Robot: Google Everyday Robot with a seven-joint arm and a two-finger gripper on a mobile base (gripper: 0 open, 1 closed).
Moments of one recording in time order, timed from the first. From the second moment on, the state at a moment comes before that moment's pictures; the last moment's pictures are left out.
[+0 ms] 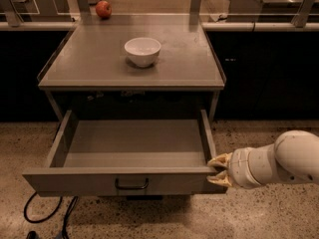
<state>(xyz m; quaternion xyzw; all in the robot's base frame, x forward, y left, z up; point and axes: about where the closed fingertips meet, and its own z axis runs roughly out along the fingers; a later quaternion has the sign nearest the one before) 0.457 -0.177 0.669 -0.63 0.71 0.06 0.31</state>
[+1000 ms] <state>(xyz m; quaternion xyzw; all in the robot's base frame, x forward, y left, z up) 0.437 -0.179 0.664 -0.63 0.71 0.06 0.31</state>
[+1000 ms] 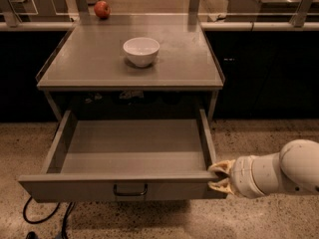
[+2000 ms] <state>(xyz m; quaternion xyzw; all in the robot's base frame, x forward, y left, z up) 0.426 -0.180 0.667 -0.63 0.71 0.06 0.31</state>
